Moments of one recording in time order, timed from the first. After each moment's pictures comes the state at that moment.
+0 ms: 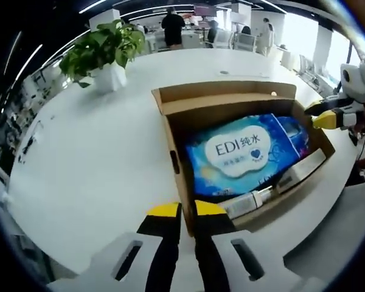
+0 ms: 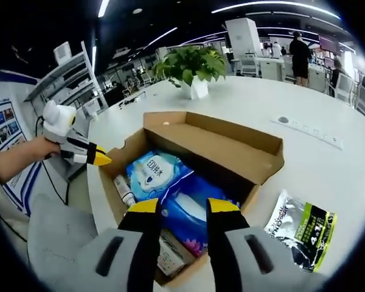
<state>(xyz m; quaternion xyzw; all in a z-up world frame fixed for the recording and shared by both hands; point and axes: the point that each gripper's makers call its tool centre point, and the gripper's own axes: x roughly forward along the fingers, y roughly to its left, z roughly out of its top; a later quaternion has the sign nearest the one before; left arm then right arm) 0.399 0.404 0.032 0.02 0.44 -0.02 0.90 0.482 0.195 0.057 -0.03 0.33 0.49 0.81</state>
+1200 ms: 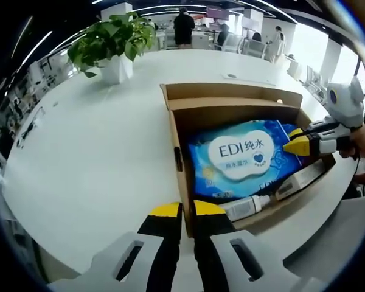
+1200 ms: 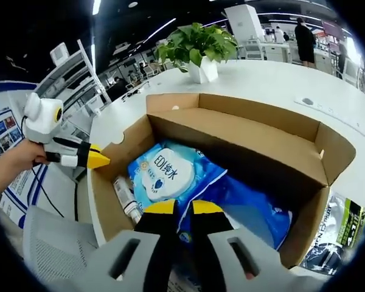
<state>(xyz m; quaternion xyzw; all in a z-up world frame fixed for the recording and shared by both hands) 0.398 0.406 0.027 -0.02 0.44 0.00 0.90 0.476 0.252 0.015 -0.02 0.37 0.50 0.78</state>
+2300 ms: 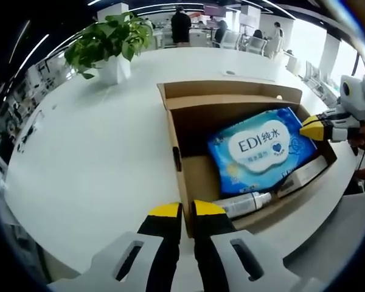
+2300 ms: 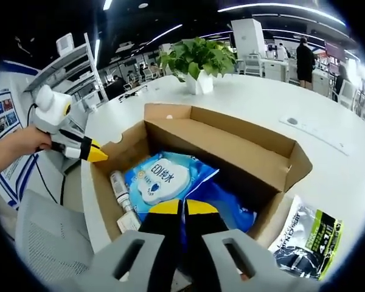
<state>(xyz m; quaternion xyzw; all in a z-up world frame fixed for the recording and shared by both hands) 0.398 0.406 0.026 0.00 0.45 -0.01 0.89 0.484 0.214 0.041 -0.06 0.32 0.49 0.81</state>
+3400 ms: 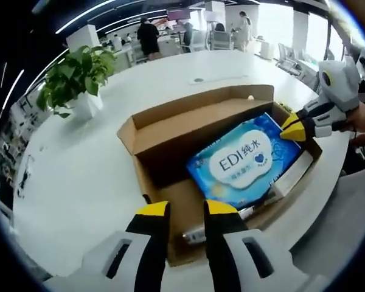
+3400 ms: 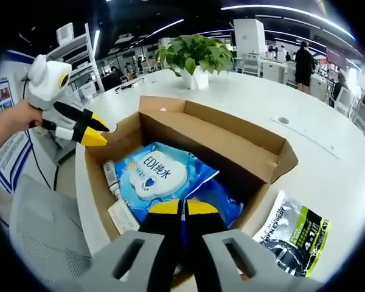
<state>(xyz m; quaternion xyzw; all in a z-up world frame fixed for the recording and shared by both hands) 0.432 0.354 0.050 0.07 0.43 -0.10 0.89 0.486 0.191 0.034 -0.11 0.33 0.48 0.81</state>
